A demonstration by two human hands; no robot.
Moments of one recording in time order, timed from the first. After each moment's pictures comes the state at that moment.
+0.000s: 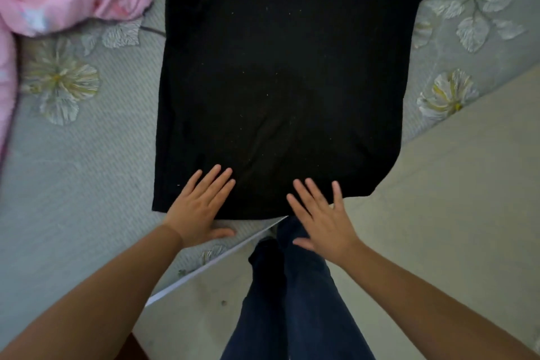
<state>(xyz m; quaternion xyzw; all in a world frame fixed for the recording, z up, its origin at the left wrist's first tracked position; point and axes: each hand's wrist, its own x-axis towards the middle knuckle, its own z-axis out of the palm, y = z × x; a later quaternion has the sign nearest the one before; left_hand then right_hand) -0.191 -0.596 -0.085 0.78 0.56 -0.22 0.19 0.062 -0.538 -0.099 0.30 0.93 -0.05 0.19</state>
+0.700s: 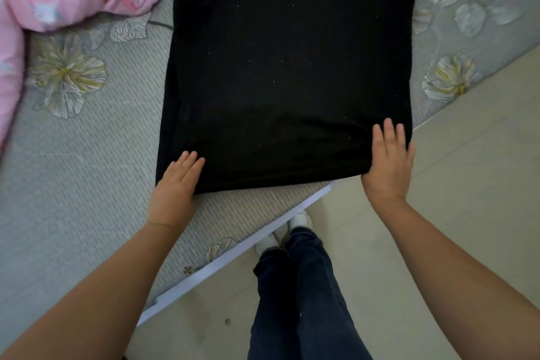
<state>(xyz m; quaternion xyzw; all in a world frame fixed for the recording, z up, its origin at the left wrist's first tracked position) -0.211 -0.615 -0.095 0.60 0.77 0.05 0.22 0.088 -0.487 -0.112 0.65 0.75 -0.11 0.02</state>
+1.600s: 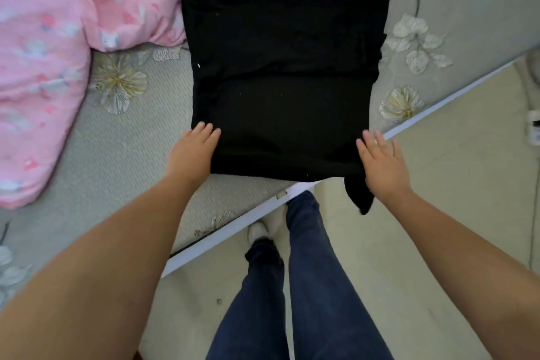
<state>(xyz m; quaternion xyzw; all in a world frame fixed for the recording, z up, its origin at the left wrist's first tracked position) -0.198 -0.575 0.002 0.62 0.76 -0.11 0.18 0.126 -0.471 -0.003 0.48 0.84 -0.04 0.27</state>
